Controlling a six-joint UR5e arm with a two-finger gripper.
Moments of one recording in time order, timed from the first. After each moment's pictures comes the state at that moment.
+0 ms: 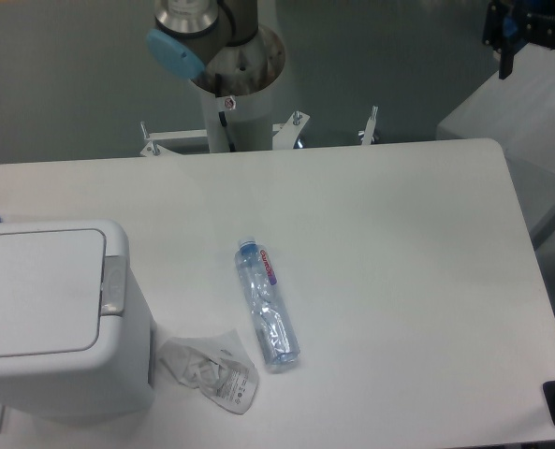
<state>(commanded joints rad) 3.01 -1.67 -1.36 -1.36 1.45 1.78</state>
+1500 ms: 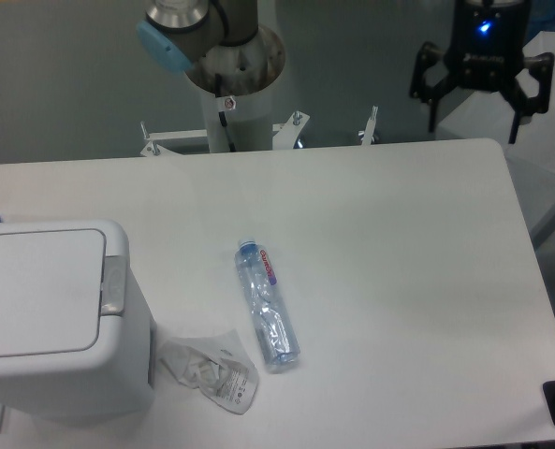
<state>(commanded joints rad) 2.74 -1.67 -1.37 -1.31 1.30 1.01</state>
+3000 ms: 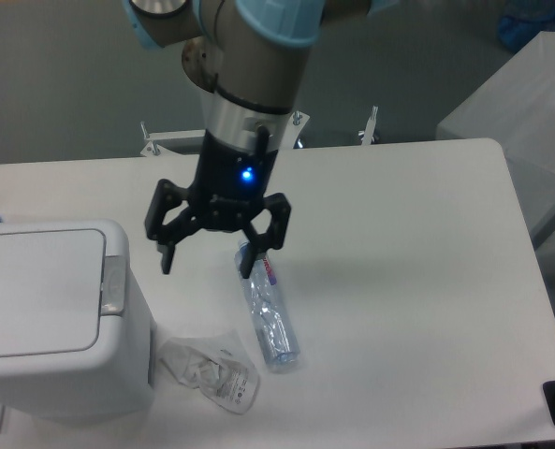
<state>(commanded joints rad) 2.34 -1.76 -1.48 -1.05 1.10 0.04</state>
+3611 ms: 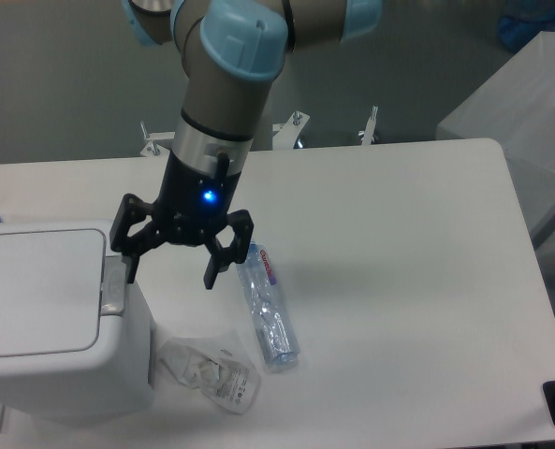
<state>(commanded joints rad) 2.31 -1.80 -1.48 -1.02 1.10 0.01</state>
